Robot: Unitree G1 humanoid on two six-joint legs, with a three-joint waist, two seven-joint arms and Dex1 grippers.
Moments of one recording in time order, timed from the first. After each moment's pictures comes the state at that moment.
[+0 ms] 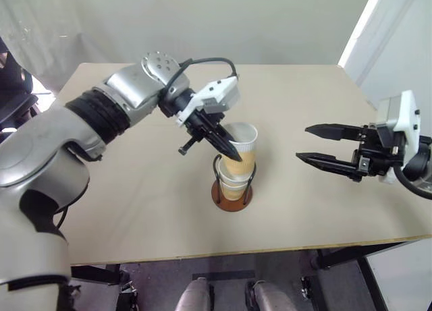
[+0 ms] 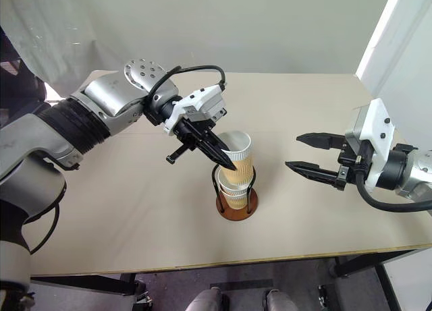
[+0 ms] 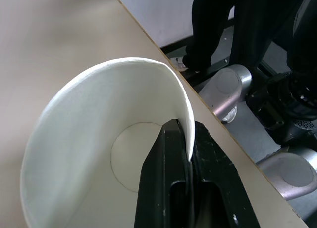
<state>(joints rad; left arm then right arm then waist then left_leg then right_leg) -1.63 0.82 -1.26 0.54 -0.98 0.05 -1.58 -0.39 -1.01 -0.33 -0.63 0.85 0.79 0.84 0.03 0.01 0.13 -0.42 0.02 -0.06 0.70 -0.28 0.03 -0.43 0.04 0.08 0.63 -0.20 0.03</state>
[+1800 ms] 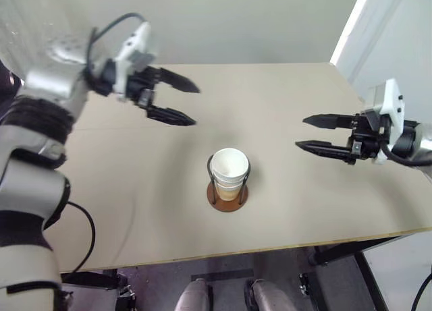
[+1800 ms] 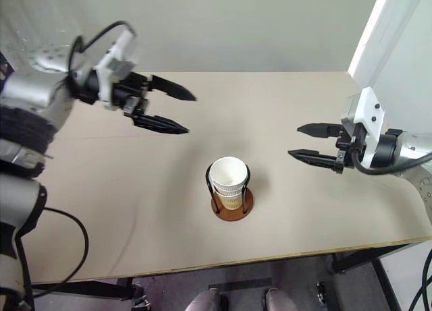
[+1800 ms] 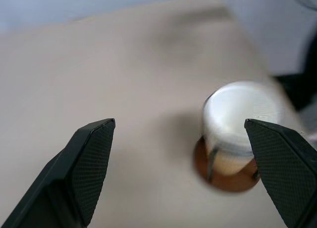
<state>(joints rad) -1.36 1.00 -0.58 0.78 -0.67 0.13 -1.50 -0.58 -1.00 -0.11 -0.27 0.64 0.60 1.00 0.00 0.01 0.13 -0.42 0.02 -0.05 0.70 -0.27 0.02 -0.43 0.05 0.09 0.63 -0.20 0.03</state>
